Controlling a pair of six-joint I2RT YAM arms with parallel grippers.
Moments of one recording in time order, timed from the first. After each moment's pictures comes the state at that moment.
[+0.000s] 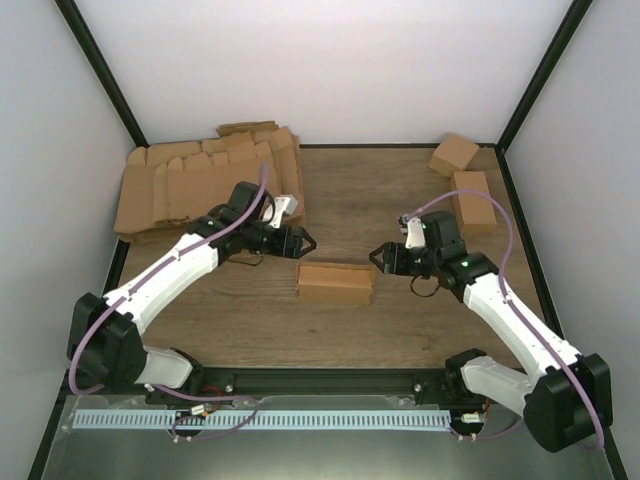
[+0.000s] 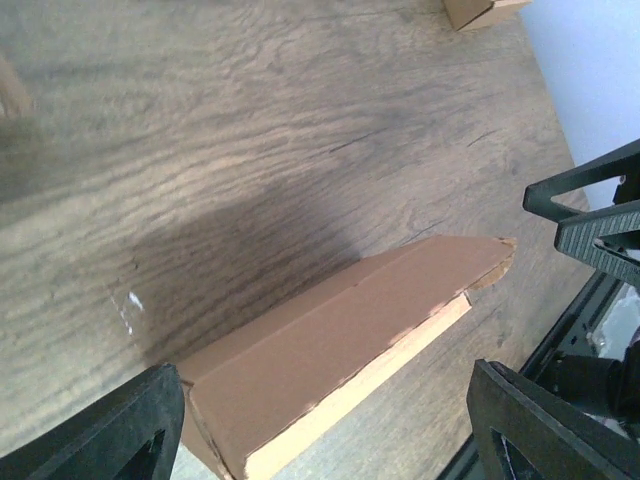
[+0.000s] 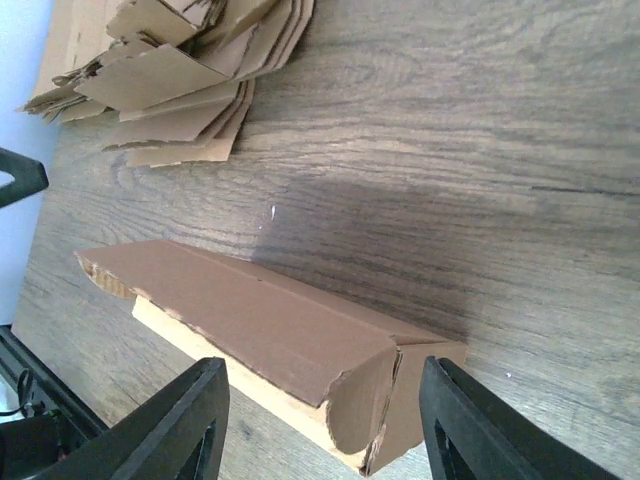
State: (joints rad) left arm -0.53 1.39 1.07 -0.55 0.48 -0.40; right arm 0.36 1.07 0.76 -0.49 -0.44 0.46
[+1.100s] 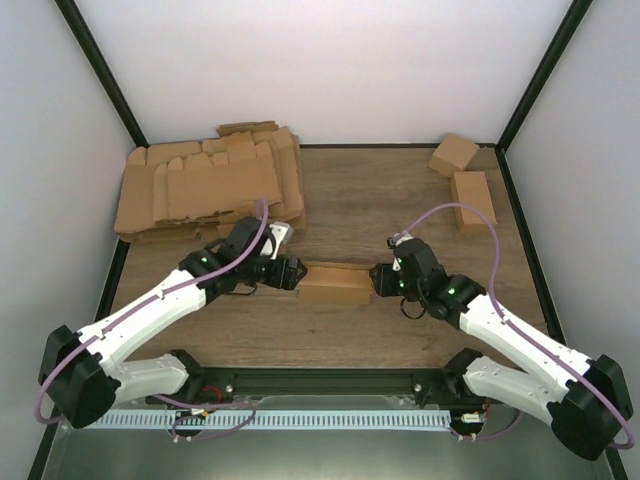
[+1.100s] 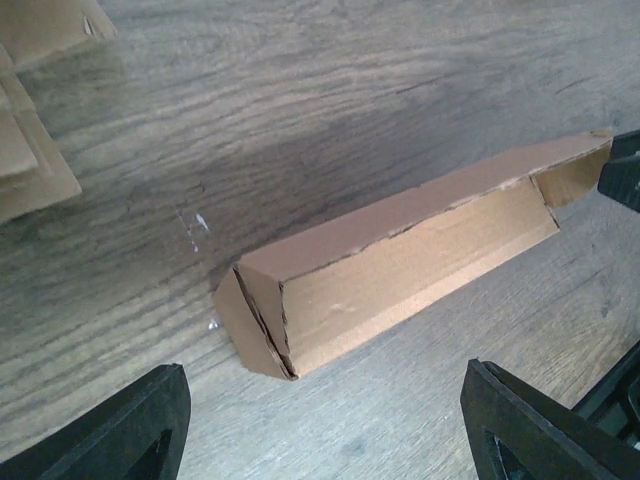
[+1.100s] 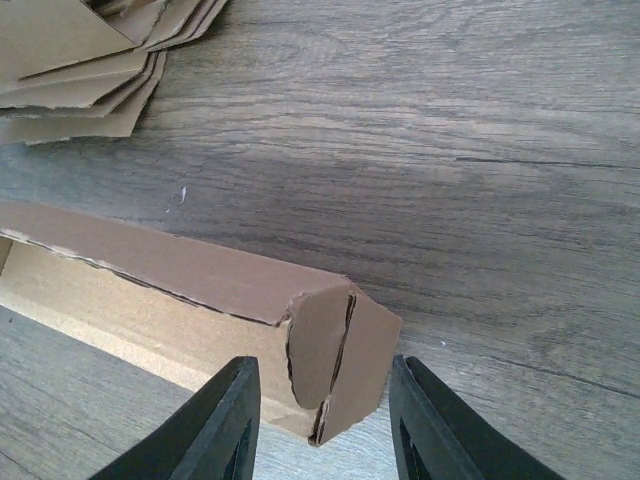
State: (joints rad) left arm -0.70 1.16 0.90 -0.56 0.16 -0.39; right arm 0.67 0.95 0.64 -0.47 0.03 0.55
